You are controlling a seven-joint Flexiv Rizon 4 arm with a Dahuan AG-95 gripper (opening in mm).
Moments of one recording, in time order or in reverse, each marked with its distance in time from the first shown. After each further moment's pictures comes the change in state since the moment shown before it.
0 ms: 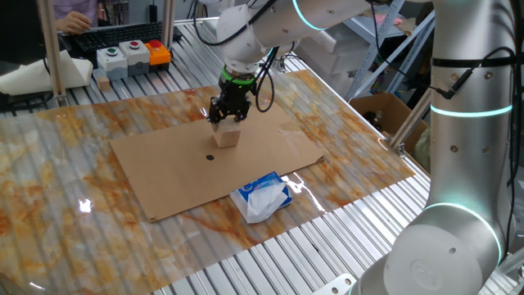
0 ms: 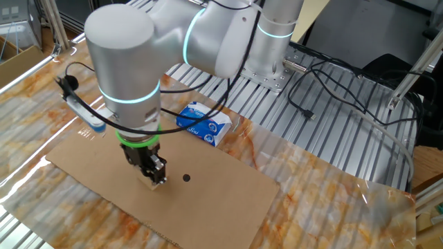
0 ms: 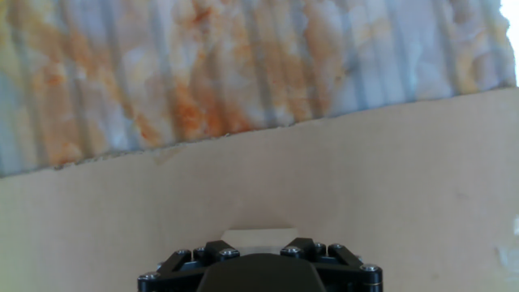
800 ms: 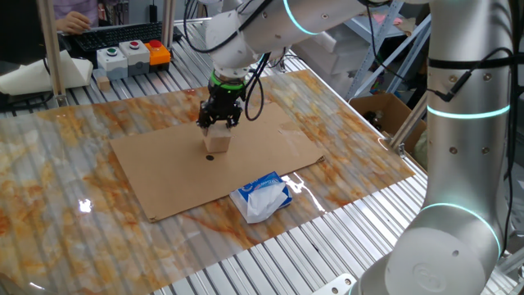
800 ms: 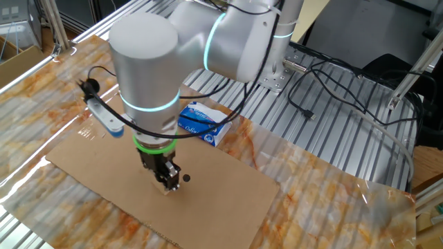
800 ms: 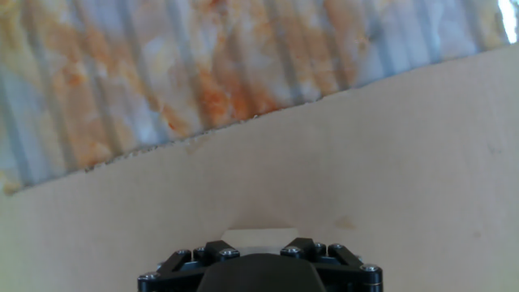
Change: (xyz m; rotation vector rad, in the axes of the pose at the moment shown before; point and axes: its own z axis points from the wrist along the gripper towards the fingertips) arm 0.016 0.039 0.001 0.011 -0.004 0.120
